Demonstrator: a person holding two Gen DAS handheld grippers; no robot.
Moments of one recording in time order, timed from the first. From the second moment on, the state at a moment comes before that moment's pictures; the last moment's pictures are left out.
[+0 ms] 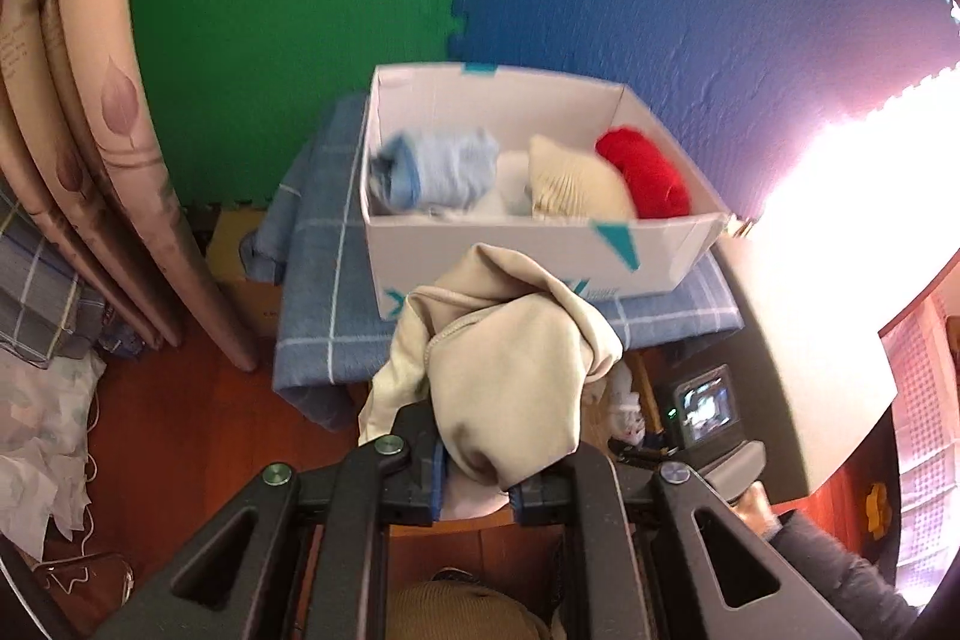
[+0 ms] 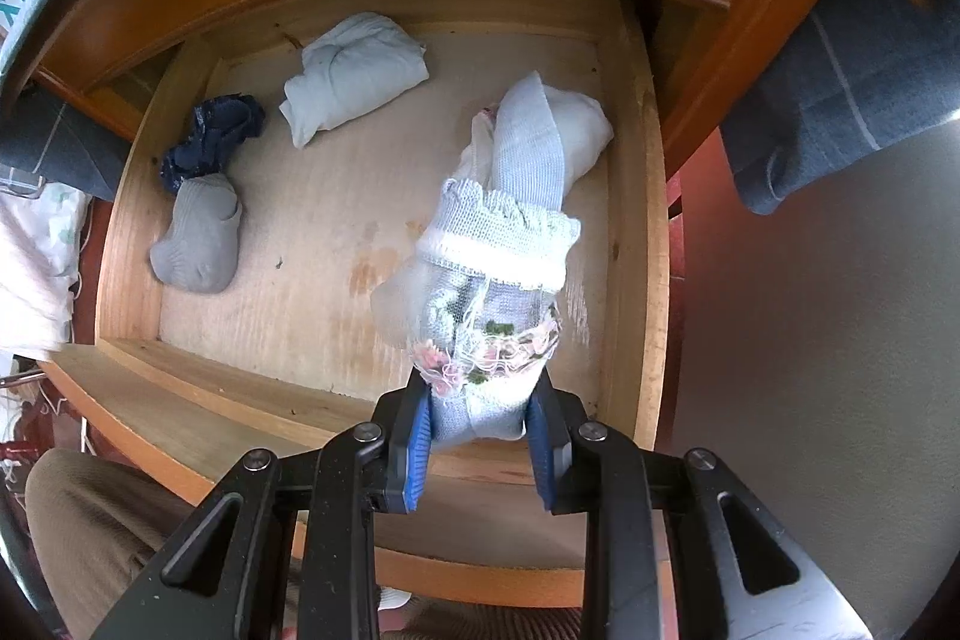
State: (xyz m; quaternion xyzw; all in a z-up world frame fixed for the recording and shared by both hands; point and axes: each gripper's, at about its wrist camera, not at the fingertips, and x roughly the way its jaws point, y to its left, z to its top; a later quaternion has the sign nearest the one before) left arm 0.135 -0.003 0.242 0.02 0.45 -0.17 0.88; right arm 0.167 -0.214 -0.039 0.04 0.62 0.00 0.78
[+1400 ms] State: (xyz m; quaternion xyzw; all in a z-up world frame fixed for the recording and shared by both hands) left arm 0.288 -0.085 0.246 0.10 0.43 -0.12 0.89; right arm 0.166 -0.224 -0.039 0.07 0.62 0.03 0.78
